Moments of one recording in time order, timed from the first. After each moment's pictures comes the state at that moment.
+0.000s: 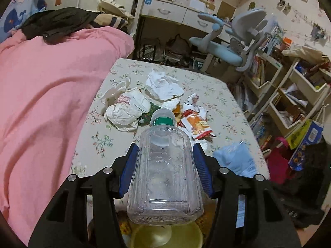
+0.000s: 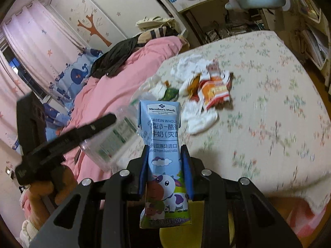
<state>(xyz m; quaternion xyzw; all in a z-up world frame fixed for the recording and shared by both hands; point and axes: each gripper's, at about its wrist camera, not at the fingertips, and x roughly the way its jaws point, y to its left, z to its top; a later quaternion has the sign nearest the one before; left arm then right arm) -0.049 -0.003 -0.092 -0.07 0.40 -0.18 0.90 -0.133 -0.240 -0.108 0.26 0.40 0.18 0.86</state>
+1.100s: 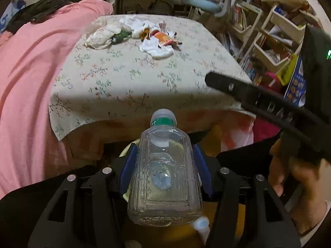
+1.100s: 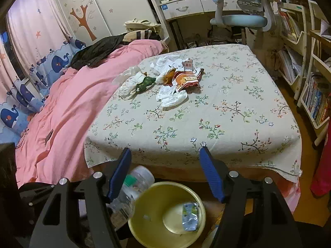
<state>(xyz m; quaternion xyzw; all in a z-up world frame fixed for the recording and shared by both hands) -0.205 -0.036 -0.157 0.03 0.49 -0.21 0.84 -0.199 -0.226 -0.118 0.16 0.39 0.08 0.90</state>
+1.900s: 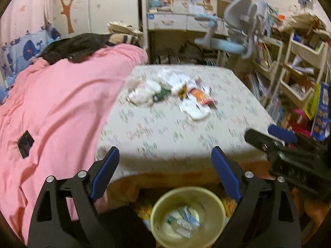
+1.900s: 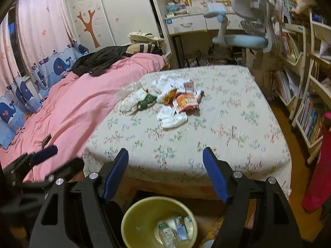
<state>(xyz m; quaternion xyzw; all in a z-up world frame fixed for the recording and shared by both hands) -0.181 -0.014 -0.096 0.04 0.34 -0.10 0.94 -0.197 -0.222 -0.091 0.12 0.34 0.06 0.93</state>
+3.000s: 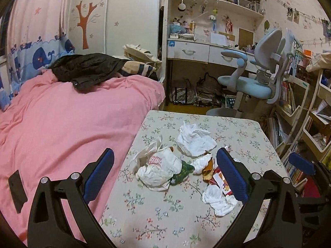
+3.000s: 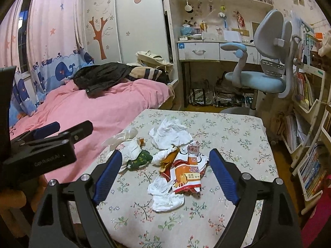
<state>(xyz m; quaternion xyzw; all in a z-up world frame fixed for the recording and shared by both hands) -0.006 -0.022 -0.053 -0.01 0.26 -0.05 0.97 -0.079 -0.222 -0.053 0.06 0.26 0.07 0.96</state>
